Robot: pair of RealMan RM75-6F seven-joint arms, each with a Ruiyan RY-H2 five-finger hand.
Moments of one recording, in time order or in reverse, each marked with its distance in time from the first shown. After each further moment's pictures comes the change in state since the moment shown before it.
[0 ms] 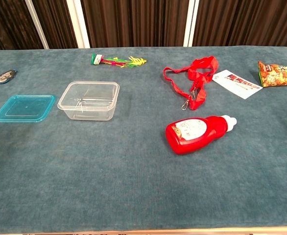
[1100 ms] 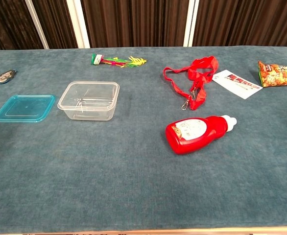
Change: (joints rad) left arm -0.032 -0.011 -0.062 0.056 -0.111 -0.055 -0.007; right arm -0.018 0.027 0.002 -0.043 0.039 0.010 0.006
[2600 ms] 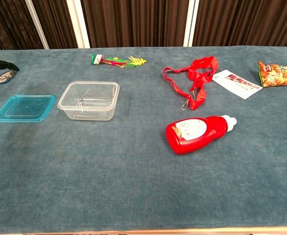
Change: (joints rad) left arm -0.527 -0.276 -0.052 0.442 -0.433 -0.723 0.301; right arm -0.009 0.005 0.028 -0.057 0.119 -0.048 -0.015
